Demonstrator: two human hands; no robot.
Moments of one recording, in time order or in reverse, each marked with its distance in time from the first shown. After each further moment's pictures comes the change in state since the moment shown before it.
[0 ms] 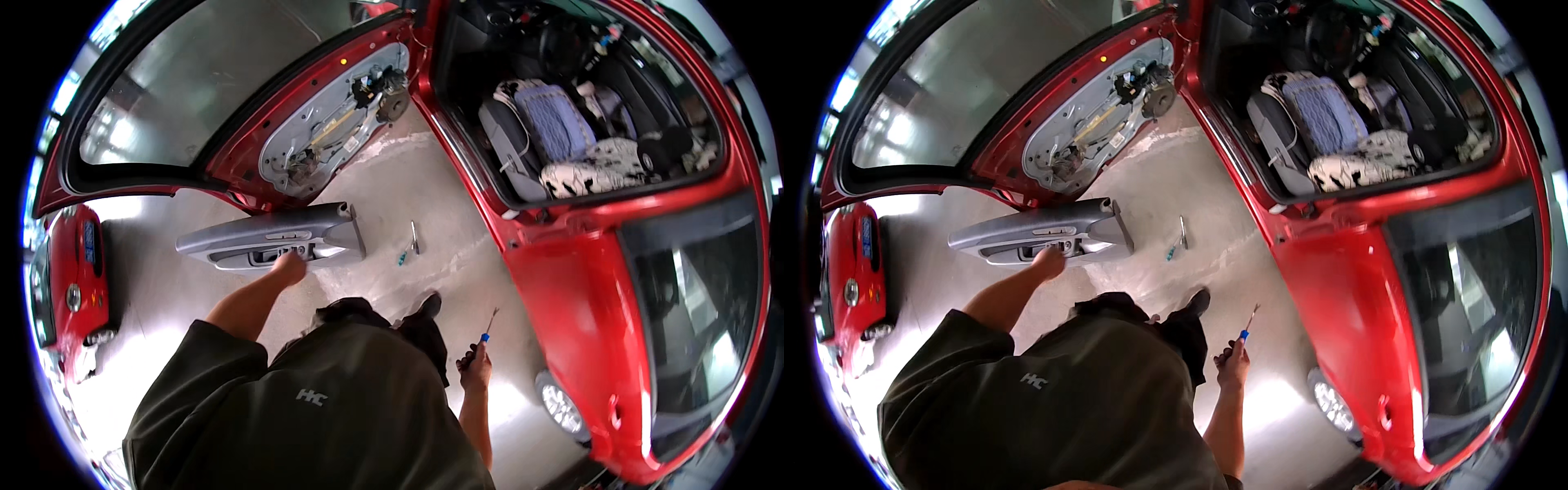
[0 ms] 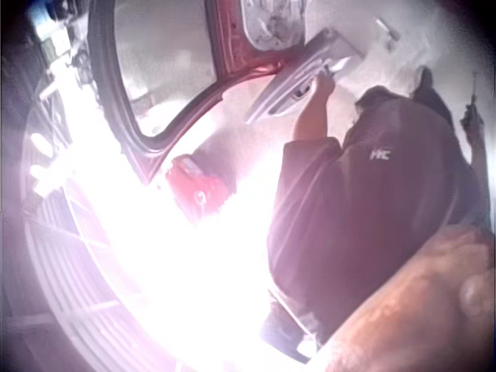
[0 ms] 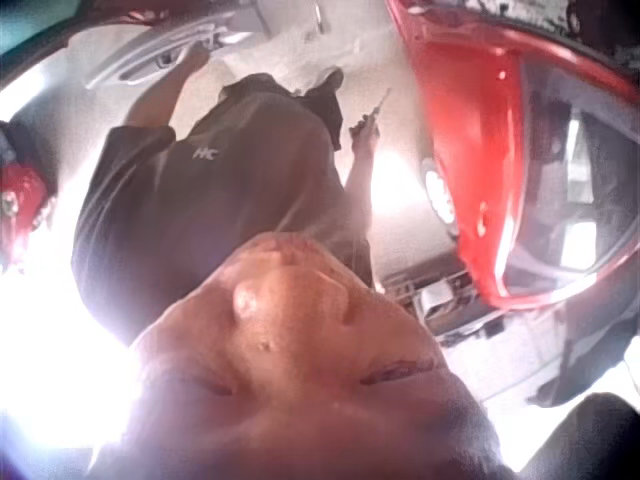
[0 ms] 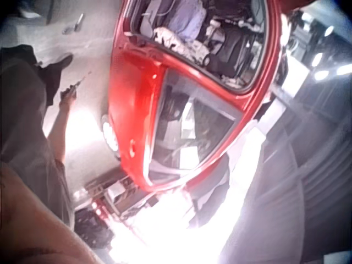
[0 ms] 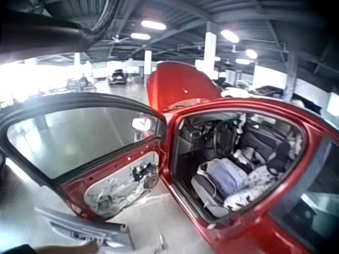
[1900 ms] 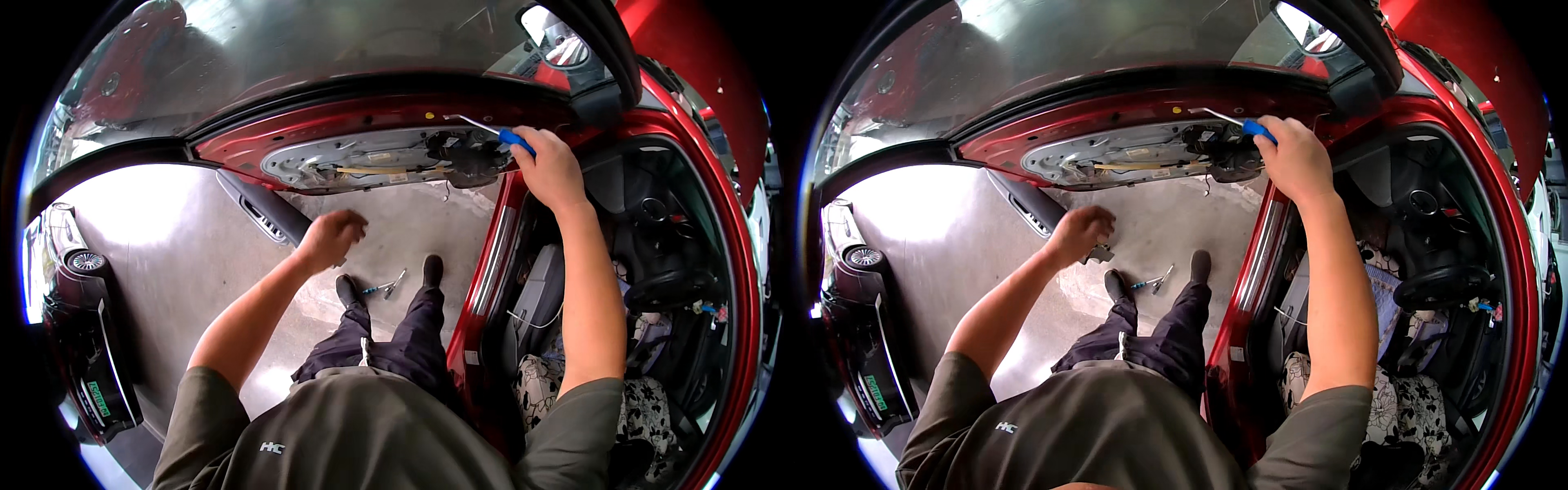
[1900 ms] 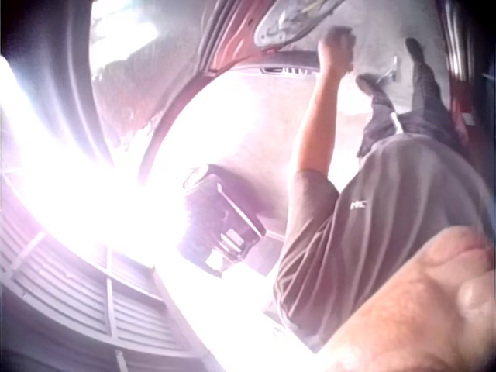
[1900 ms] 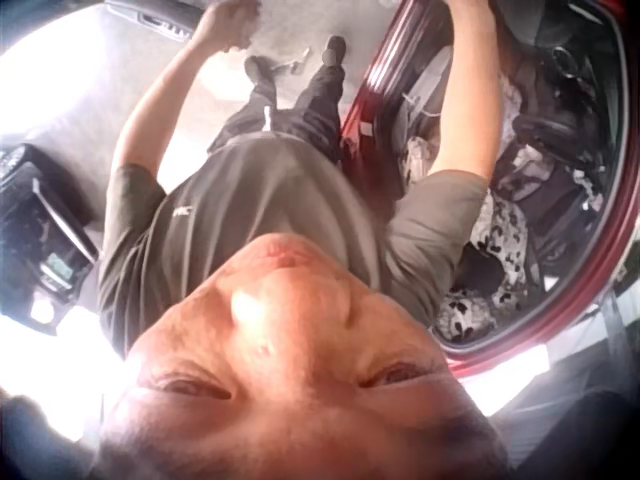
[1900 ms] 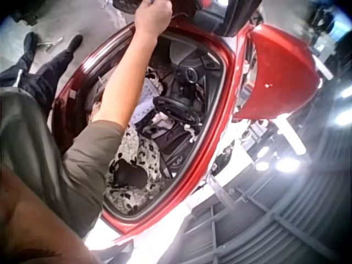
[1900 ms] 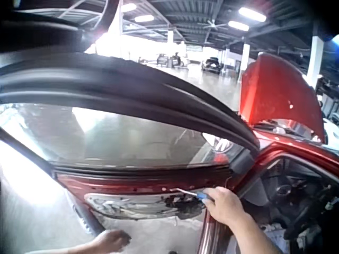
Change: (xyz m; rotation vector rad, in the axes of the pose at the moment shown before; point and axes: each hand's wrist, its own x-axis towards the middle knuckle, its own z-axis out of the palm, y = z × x) left_hand 0.166 -0.109 -0.344 -1.871 0.828 -0.861; right_hand 0.080 -0.453 0.844 -1.591 -1.287 -1.783
